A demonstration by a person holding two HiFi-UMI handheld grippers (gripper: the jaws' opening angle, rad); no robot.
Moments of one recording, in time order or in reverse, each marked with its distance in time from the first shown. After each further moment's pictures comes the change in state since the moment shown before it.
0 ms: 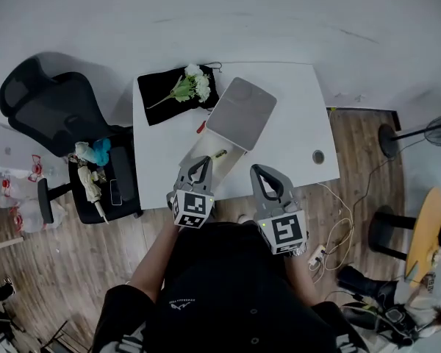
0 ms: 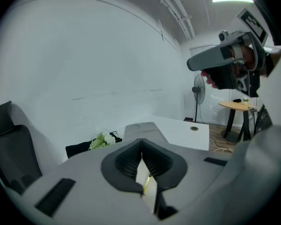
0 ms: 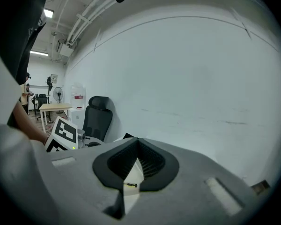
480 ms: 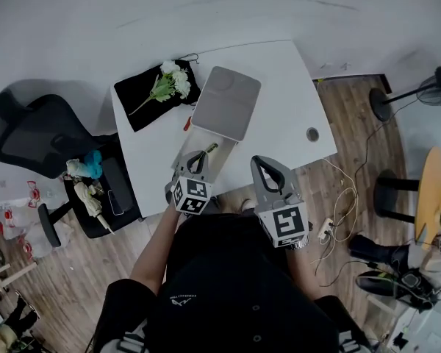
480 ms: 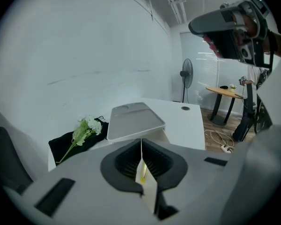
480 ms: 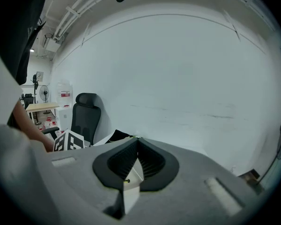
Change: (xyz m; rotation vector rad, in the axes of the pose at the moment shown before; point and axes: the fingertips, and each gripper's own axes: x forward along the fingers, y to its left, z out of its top) left arm 0.063 -0.008 -0.059 0.100 0.211 -0.171; right arm 0.008 -0.025 -0.023 0.110 0.099 -0.154
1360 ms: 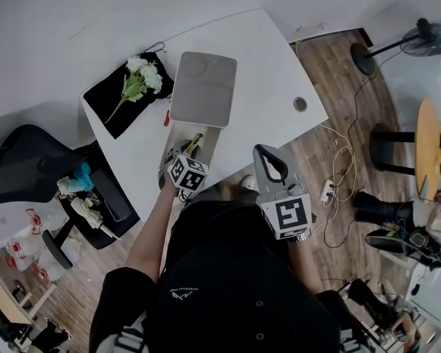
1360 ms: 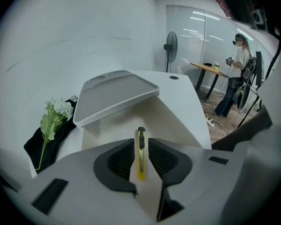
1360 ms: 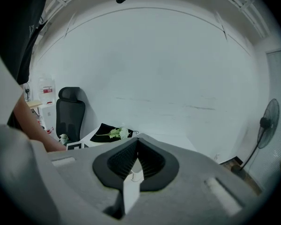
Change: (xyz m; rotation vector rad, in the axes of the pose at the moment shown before) left arm 0.078 -0.015 -0.064 0.167 0.297 -0.204; right arm -0.001 -0.031 -0.014 0.017 0.045 -0.174
